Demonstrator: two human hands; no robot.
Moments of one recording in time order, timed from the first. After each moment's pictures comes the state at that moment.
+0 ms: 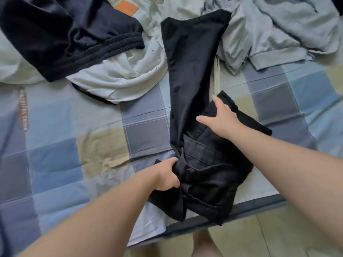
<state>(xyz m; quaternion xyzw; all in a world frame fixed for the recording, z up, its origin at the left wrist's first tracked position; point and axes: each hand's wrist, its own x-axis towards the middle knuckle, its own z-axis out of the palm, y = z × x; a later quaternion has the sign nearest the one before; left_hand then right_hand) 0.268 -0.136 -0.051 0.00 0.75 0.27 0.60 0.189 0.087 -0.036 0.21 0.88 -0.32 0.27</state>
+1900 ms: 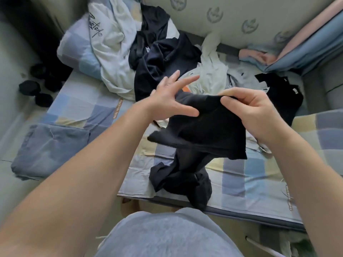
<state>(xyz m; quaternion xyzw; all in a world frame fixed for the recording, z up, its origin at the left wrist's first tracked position) 0.265 -0.273 0.451 0.04 0.86 0.49 0.16 0.259 -0.041 0.526 -0.18 0.80 -0.54 0.16</state>
